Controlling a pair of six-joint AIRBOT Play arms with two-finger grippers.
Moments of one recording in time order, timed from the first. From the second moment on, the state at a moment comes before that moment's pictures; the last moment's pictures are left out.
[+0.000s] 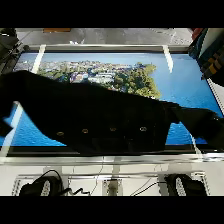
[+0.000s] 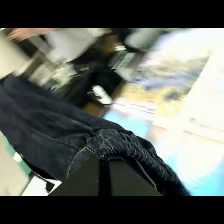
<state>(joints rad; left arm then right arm) 0.19 -0.41 1.08 0.57 -0.99 -0.94 -0.25 -0.38 0.93 -0.37 1.23 1.45</state>
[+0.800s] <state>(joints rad) -0.31 -1.18 0.91 0.55 -0.36 -0.80 -0.16 -0.95 0.72 -0.50 0.68 1.27</state>
